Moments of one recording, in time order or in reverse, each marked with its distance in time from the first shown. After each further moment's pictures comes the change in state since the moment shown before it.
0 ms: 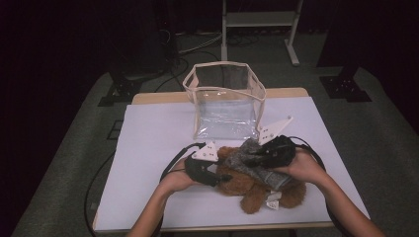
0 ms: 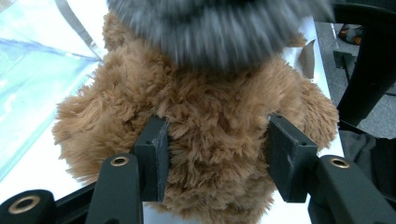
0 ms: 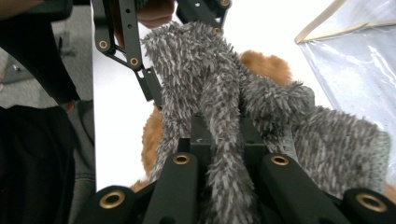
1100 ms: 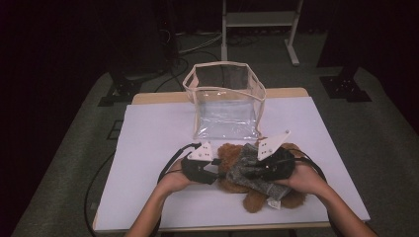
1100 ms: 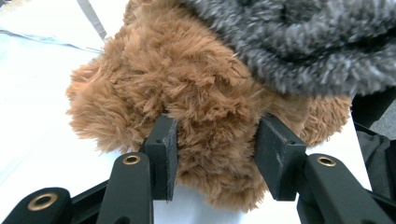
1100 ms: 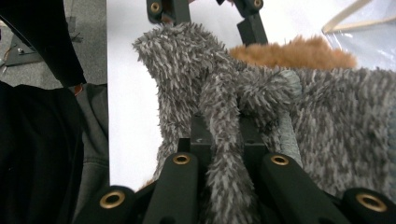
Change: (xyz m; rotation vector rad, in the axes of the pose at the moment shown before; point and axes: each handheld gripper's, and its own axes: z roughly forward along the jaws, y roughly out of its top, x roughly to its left) left arm 0.006 -0.015 -0.003 -0.031 0.020 -0.017; right arm 0.022 -0.017 0.007 0.024 0.015 -0.052
